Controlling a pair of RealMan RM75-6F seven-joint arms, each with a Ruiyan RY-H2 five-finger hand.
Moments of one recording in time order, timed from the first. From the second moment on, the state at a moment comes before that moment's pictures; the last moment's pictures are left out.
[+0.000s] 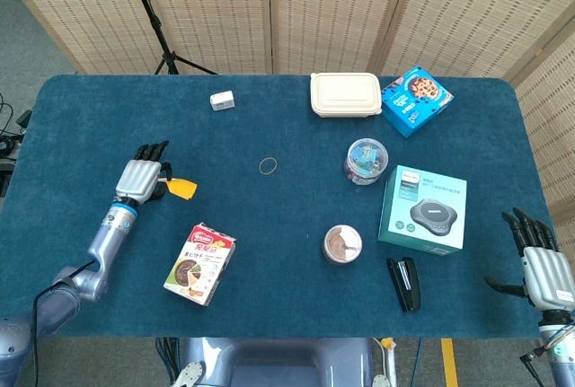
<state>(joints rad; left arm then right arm) -0.74 -1.79 -0.15 -0.60 1.34 0.80 -0.22 0.11 -1.11 0.08 -1.55 -1.40 1.35 0.13</state>
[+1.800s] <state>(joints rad) -0.72 -1.47 -0.20 -1.37 1.38 1.10 0.14 0.10 -1.09 0.07 -1.57 -1.43 1.38 0.18</state>
